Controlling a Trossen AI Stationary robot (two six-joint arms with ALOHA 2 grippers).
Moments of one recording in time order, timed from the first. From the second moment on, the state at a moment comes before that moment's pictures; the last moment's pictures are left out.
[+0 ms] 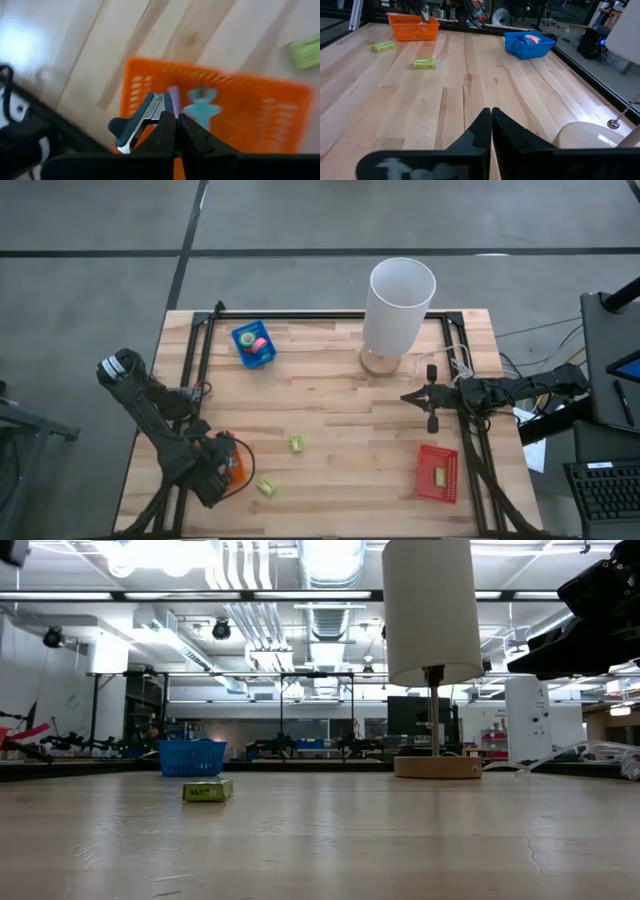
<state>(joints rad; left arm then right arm) -0.91 1.45 1.07 -1.29 -0.23 -1.45 0.20 0.21 0.06 -0.12 0.29 -0.02</state>
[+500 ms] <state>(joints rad) -0.91 1.45 0.96 -1.23 -0.16 -1.49 0.20 0.21 0.06 -0.12 0.29 -0.02</state>
